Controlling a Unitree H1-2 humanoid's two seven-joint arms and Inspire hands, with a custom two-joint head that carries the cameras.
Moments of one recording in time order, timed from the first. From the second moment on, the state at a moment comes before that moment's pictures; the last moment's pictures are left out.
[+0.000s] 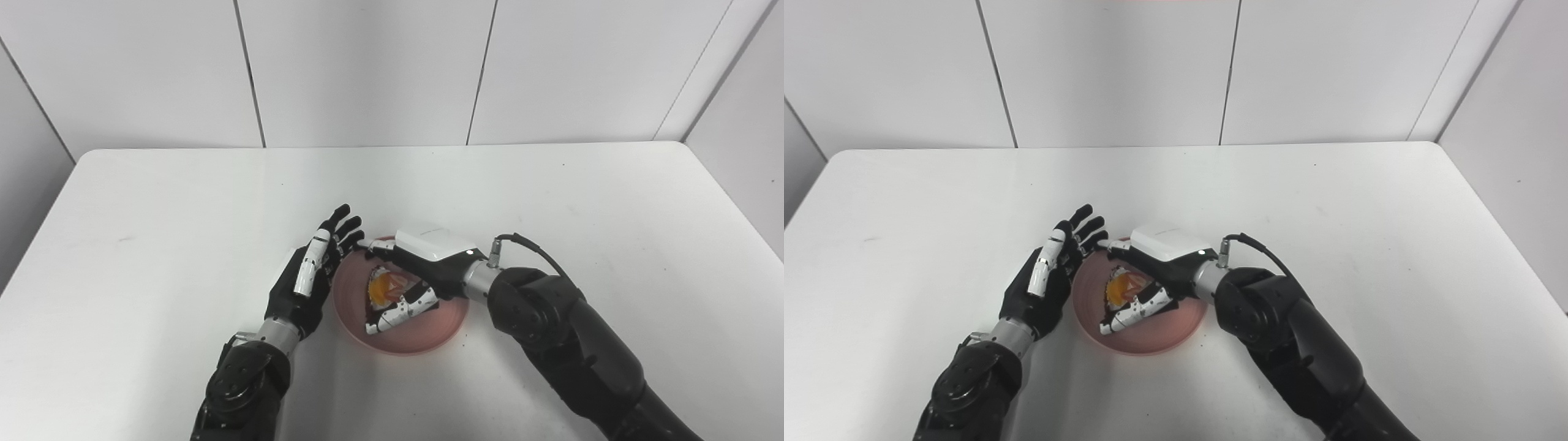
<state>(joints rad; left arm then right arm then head) -0.24 -0.08 -0.10 0.10 -0.19 0.23 -0.19 -0.49 -0.35 0.47 -0.22 -0.77 0.27 0.72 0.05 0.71</state>
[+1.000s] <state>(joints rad) -0.20 -0.09 -0.08 0.06 -0.15 0.18 -0.14 -0.27 -0.27 0.14 -0.30 -0.51 0.22 0.38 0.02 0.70</state>
